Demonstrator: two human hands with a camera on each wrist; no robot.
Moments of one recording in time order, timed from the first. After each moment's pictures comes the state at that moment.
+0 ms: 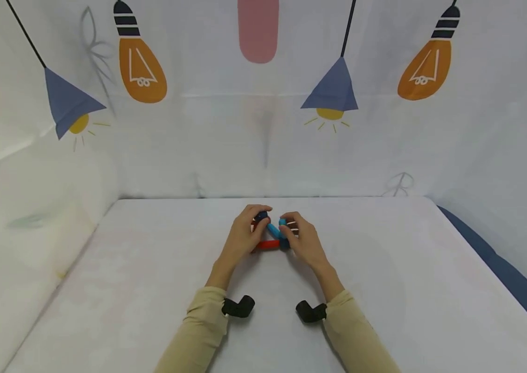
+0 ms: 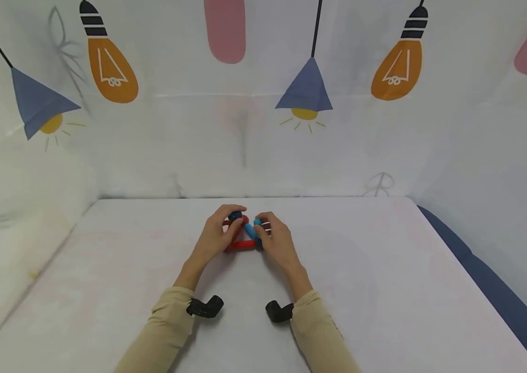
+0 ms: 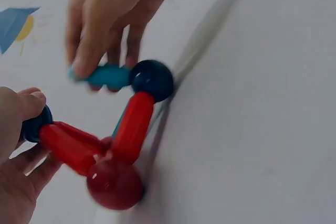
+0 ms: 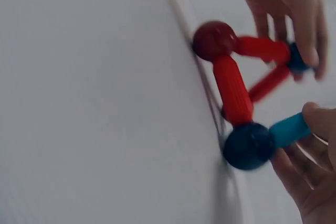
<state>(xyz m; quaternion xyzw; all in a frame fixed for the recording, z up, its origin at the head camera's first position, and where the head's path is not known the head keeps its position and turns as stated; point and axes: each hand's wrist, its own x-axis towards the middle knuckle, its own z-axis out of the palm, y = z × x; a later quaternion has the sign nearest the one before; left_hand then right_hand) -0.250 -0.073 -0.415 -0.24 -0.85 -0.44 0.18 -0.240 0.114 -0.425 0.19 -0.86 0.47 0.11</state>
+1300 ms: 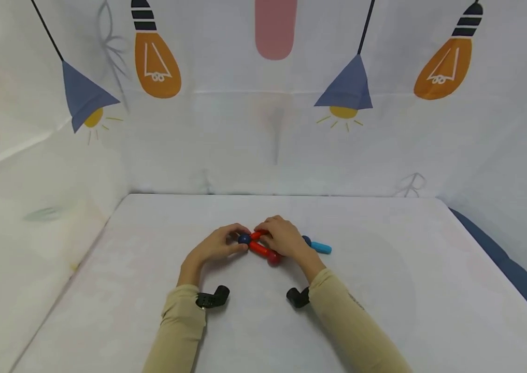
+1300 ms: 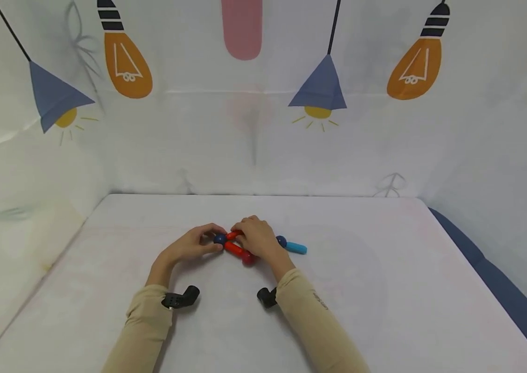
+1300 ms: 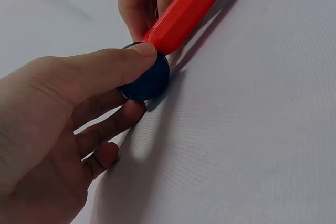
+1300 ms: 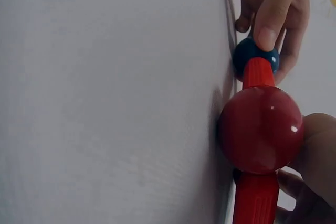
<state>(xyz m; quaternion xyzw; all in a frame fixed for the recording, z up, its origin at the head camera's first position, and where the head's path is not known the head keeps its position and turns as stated) -0.244 -0.167 -0.429 -0.20 -0.89 -0.40 -0.11 -0.258 0.048 -0.414 0.29 -0.94 0.16 -0.01</state>
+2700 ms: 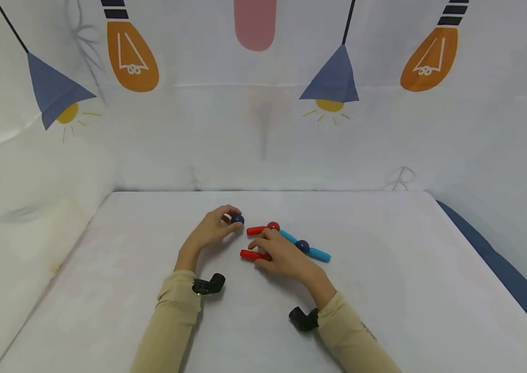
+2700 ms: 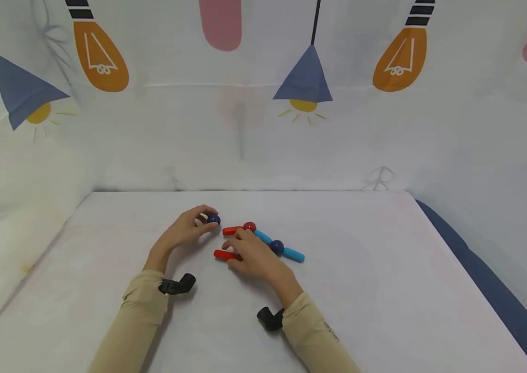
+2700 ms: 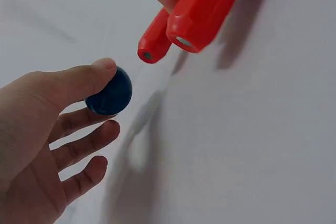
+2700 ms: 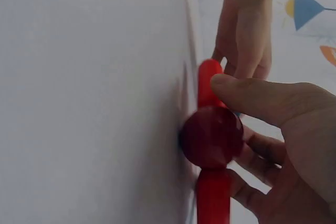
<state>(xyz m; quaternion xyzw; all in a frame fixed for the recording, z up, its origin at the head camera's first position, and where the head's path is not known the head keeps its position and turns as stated) -0.274 -0.144 -0.423 -0.17 -0.90 -0.40 -0.04 -0.212 0.083 -0.414 0.33 -0.92 0.22 -0.03</state>
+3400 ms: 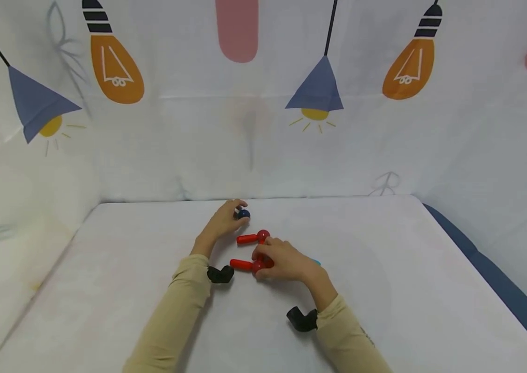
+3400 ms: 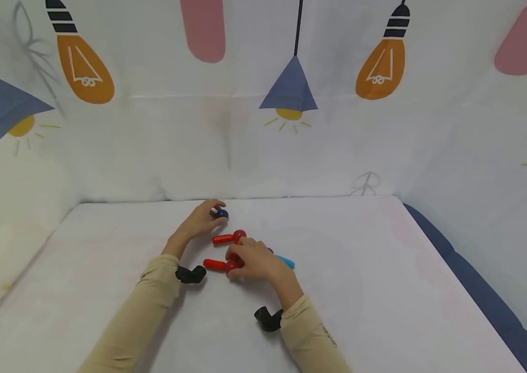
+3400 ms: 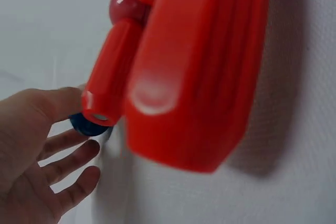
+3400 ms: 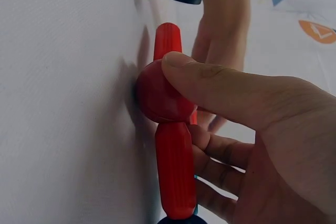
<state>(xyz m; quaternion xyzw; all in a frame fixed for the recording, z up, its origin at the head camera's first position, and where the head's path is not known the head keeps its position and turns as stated) -0.321 -0.095 -0.425 -0.16 -0.93 -0.34 -0.02 -0.215 0.109 -0.394 0.32 -0.92 0.21 -0.12</state>
